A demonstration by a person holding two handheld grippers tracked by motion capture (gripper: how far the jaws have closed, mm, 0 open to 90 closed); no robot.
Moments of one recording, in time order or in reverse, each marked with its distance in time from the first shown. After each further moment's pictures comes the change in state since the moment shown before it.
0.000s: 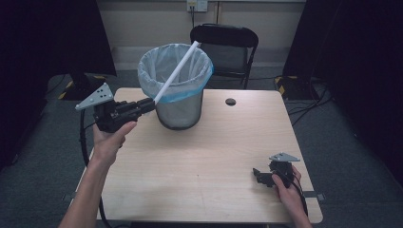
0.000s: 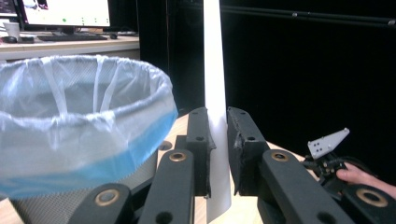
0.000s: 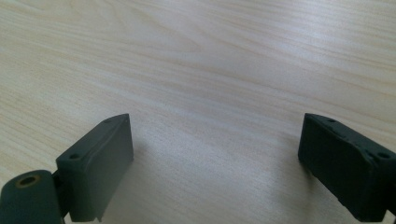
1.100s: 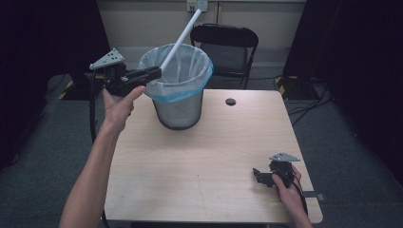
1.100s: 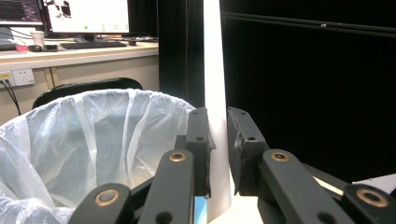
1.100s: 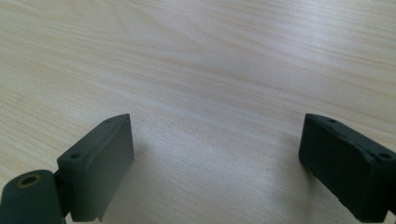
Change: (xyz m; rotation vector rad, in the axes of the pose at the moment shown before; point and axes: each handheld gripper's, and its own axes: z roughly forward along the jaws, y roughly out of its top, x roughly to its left) left arm 0.043 0.049 0.048 0.003 0.066 -0.010; right arm 0.000 0.000 0.000 0.002 0.003 0.003
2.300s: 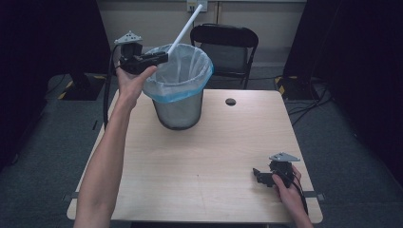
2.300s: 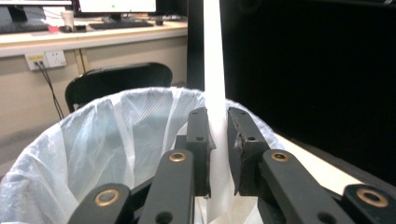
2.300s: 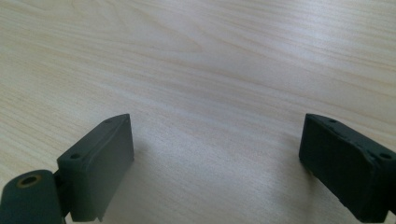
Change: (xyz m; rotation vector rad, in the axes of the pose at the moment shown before) left arm 0.049 0.014 0.064 0.103 0.109 -0.014; right arm 0.000 0.000 0.000 0.001 0.004 -0.001
